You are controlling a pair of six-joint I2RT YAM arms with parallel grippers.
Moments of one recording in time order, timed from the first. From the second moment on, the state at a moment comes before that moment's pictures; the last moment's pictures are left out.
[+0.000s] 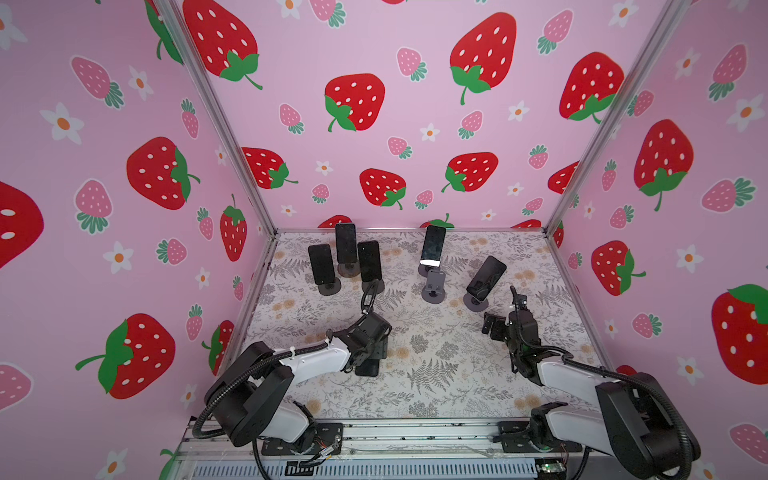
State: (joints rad) left arm -0.70 1.45 0.60 -0.26 -0.24 -0.58; right arm 0.37 1.23 0.26 0.39 0.25 0.33
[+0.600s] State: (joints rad) left arm -0.72 1.48 0.63 -0.29 -0.29 -0.58; right arm 0.37 1.23 0.26 0.39 0.25 0.33
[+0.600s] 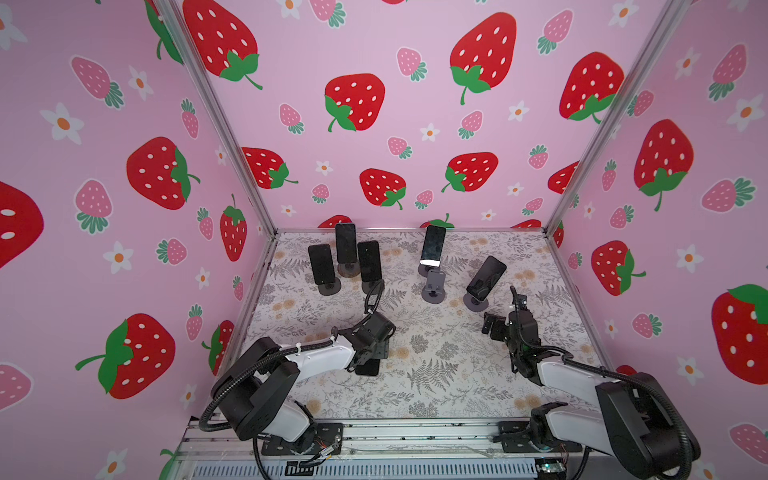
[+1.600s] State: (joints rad) left arm -0.72 1.19 0.70 -0.55 -0.18 -0.59; right arm 0.37 1.16 0.24 0.39 0.27 0.34
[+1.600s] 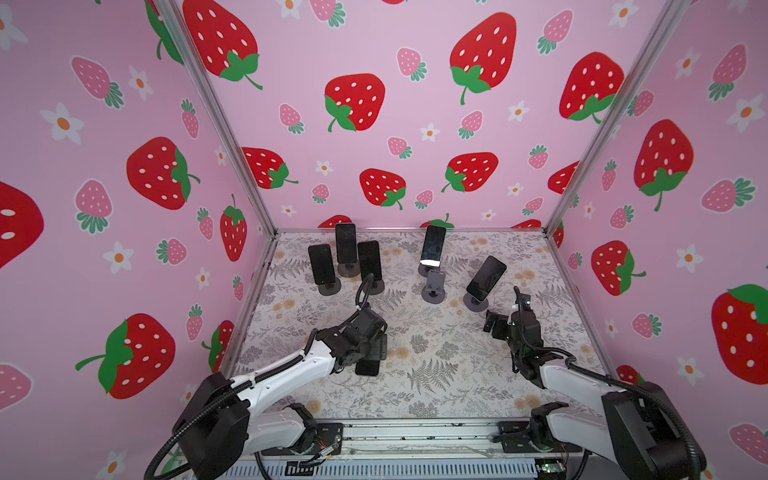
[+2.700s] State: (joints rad) left arm -0.53 1.13 0.47 -0.08 -0.21 -0.39; right arm 0.41 1.40 1.16 -0.58 0.37 0.80
